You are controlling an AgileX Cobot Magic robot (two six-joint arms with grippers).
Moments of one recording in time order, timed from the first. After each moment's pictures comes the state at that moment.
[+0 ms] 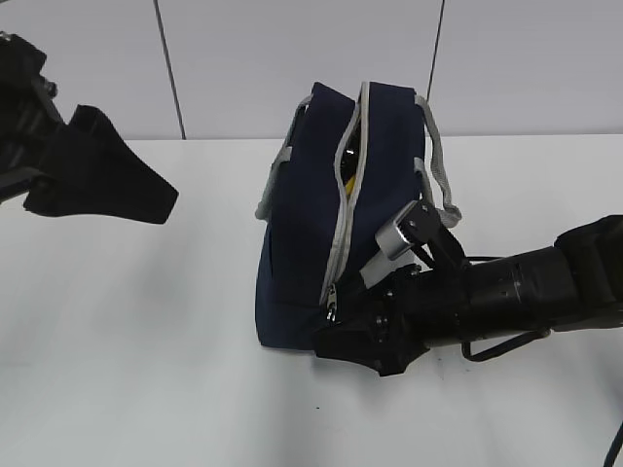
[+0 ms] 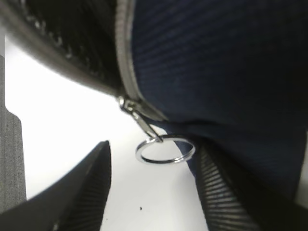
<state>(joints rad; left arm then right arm) -0.47 1.19 -1.05 -0.43 0.88 0.32 0.28 1.92 -0.75 1.80 0.89 -2.29</state>
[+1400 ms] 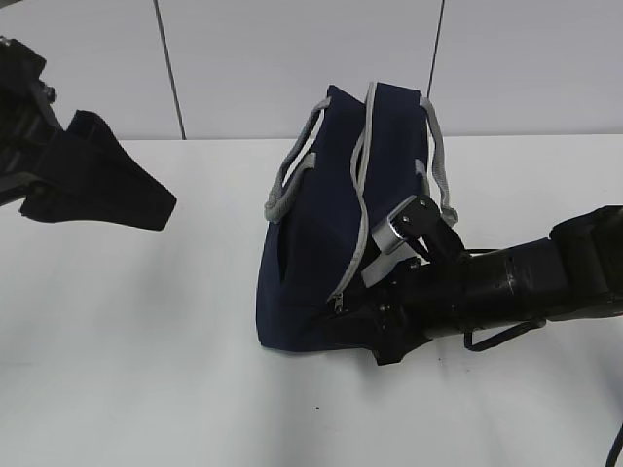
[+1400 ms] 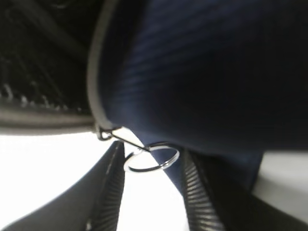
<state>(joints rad) -0.47 1.19 -1.05 -0.43 0.90 0.32 0.28 1.92 -0.78 1.80 0.79 -2.27</state>
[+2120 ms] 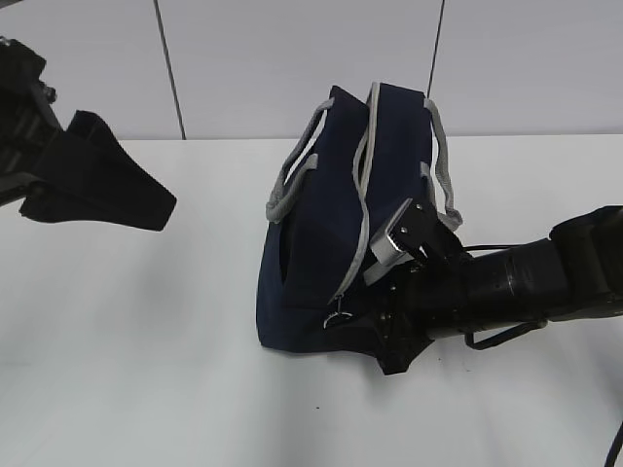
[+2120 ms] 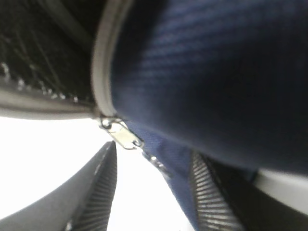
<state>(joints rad) -0.47 1.19 -1.05 -0.43 0.90 0.32 0.28 1.92 -0.78 1.79 0.77 -2.38</state>
